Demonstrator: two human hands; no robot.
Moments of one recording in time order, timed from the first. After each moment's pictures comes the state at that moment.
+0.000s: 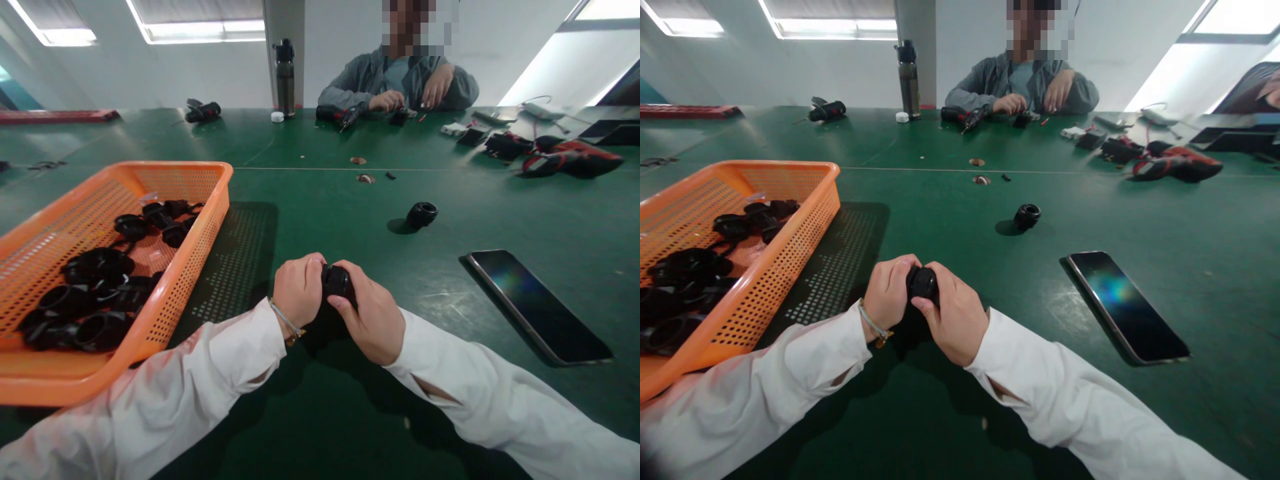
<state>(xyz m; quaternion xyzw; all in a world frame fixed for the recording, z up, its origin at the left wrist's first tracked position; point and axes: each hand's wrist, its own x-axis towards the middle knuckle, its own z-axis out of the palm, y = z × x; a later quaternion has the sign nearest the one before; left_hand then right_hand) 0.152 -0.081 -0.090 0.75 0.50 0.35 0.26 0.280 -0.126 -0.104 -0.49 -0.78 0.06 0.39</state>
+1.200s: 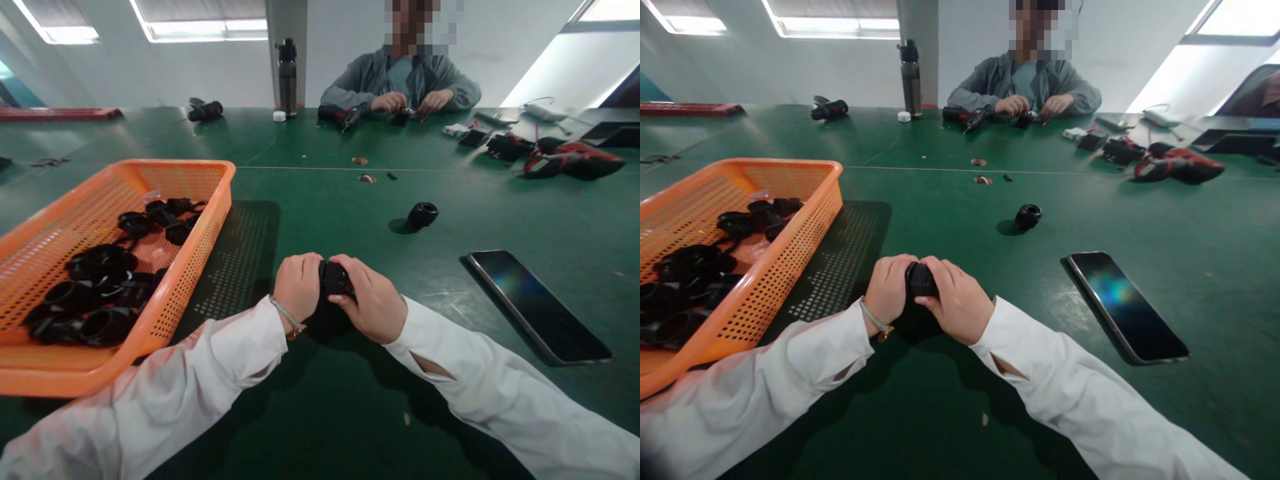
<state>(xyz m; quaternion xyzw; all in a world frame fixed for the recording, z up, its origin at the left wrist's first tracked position) 0.149 -0.073 -0.097 0.80 0.50 0.29 0.16 0.294 -0.109 -0.106 -0.42 -0.84 0.00 0.34</state>
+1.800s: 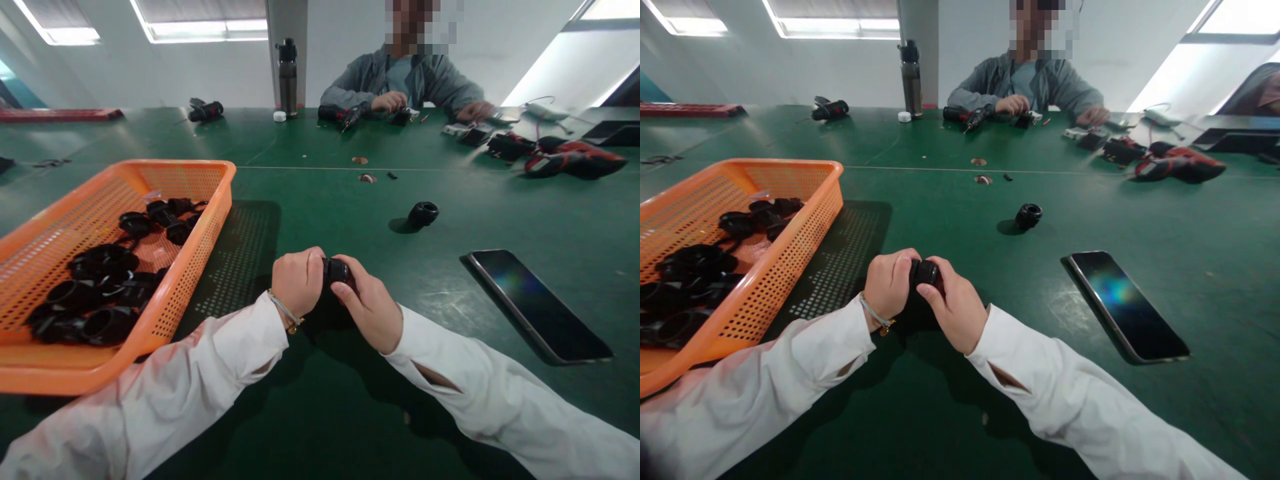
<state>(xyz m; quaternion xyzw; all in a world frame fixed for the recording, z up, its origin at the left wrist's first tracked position) 0.147 -0.075 -0.090 0.79 0.49 0.32 0.17 0.282 -0.118 -0.101 -0.52 -0.73 0.21 0.39</state>
